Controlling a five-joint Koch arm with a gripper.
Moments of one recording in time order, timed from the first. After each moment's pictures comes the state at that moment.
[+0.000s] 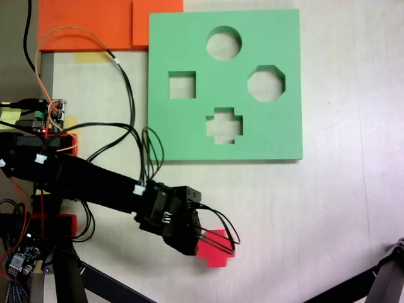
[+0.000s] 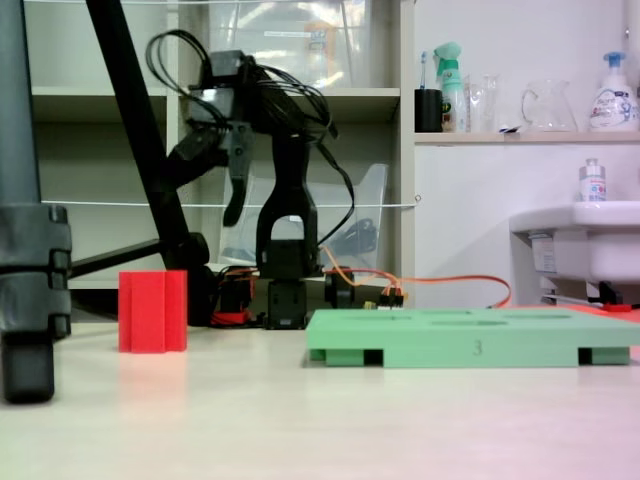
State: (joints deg) arm 16.8 91.1 78.0 89.6 71.0
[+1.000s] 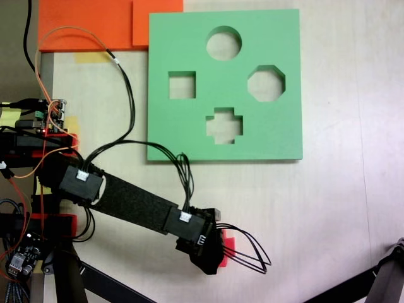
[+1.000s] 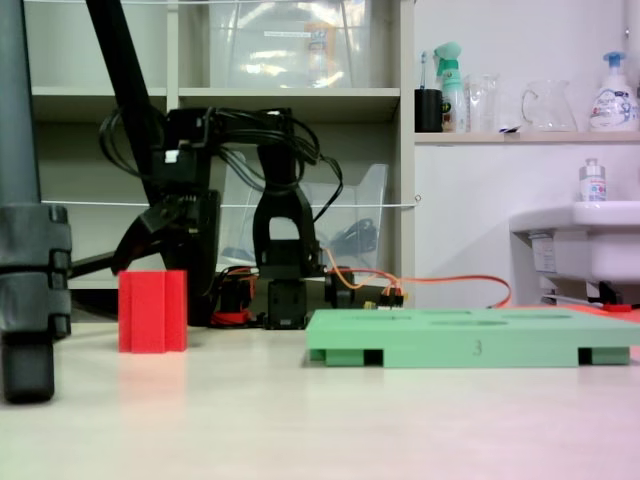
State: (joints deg) arm 20.9 73.4 78.0 79.8 64.2
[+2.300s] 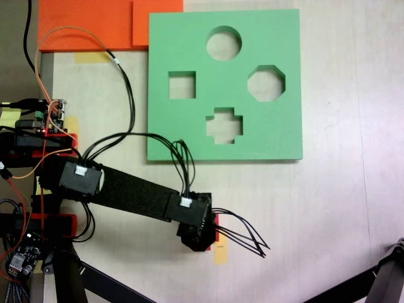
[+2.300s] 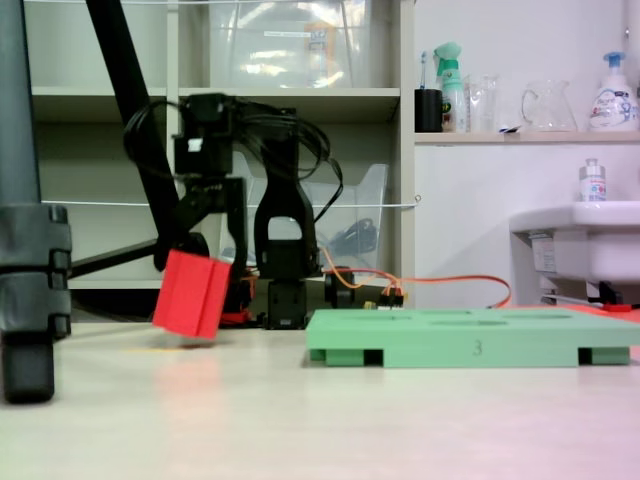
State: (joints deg) arm 14.7 76.8 75.1 94.0 73.2
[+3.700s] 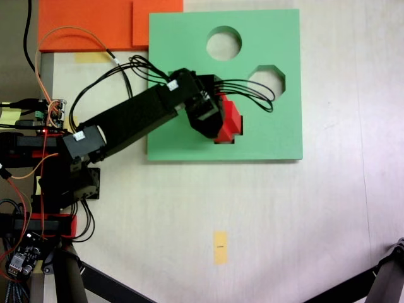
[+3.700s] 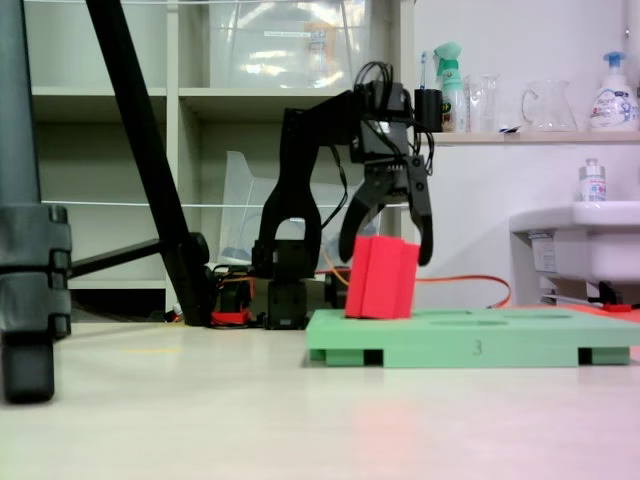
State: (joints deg) arm -28.7 72.2 65.5 84.0 118.3
